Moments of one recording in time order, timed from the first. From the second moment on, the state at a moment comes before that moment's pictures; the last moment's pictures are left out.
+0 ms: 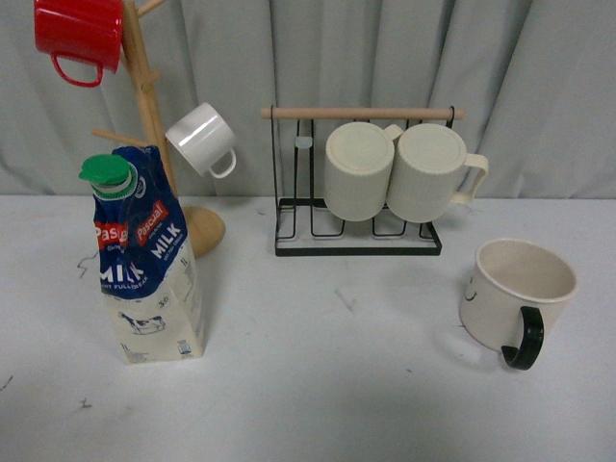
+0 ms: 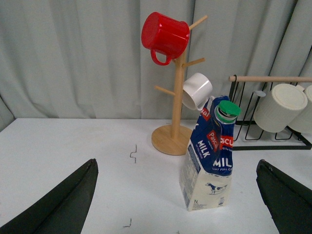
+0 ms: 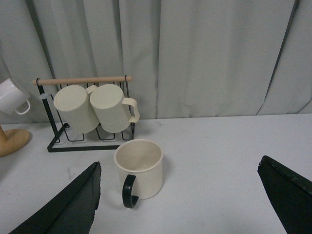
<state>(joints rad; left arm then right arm) 0.00 0.01 0.01 0.00 0.00 -0.01 0.00 0.00 0.01 0.00 0.00 0.00</state>
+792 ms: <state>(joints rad) 0.00 0.01 0.01 0.00 0.00 -0.01 0.01 0.34 0.16 0.09 -0.03 -0.03</state>
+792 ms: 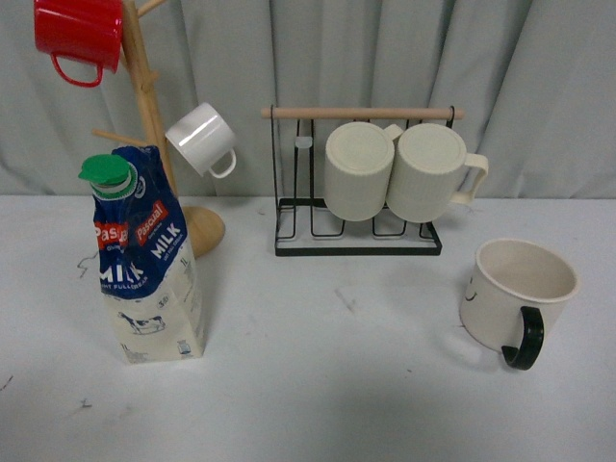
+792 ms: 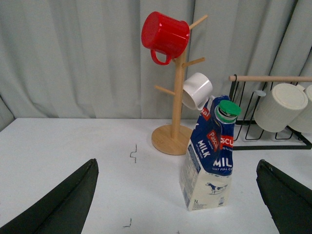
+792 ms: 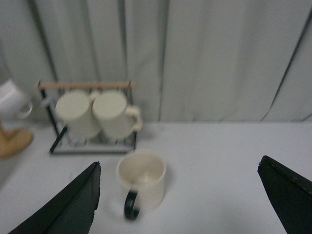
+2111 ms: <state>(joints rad) 0.00 0.01 0.01 0.00 0.00 -0.01 0.00 1.89 1.07 -0.01 -0.04 0.39</state>
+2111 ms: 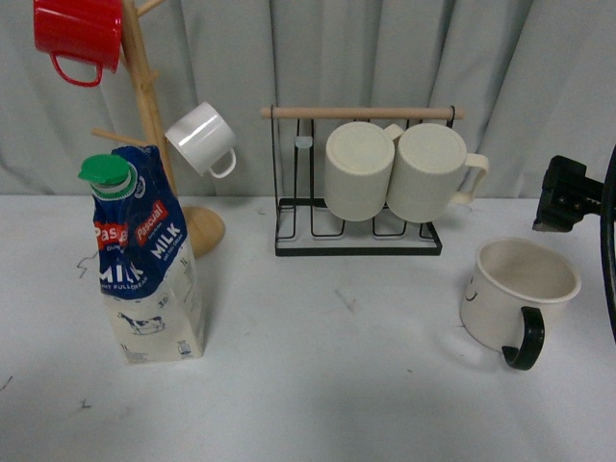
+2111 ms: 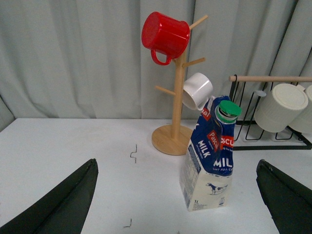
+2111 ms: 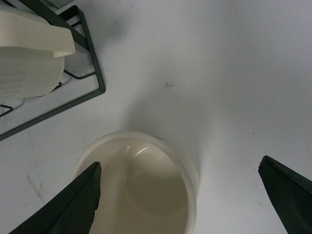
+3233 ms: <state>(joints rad) 0.00 0.01 0.01 0.00 0.00 -0.01 0.05 1.97 1.05 0.07 -0.04 0.35</state>
